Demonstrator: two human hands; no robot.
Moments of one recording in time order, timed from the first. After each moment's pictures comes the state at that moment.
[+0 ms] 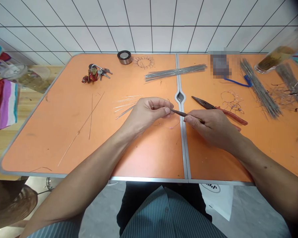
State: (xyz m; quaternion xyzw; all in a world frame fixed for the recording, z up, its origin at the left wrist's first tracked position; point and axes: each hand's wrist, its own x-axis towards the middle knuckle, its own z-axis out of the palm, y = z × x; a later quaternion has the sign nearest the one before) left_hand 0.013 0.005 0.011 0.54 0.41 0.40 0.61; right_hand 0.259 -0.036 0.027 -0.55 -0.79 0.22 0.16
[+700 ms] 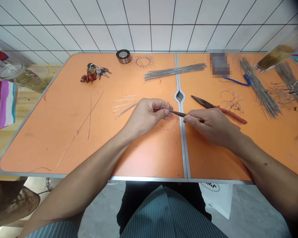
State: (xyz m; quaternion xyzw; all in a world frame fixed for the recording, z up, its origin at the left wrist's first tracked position) left_hand 0.014 0.001 0.014 0.63 0.43 0.37 0.53; right_hand 0.260 -0.034 0.030 -0.55 -0.78 0.25 0.15
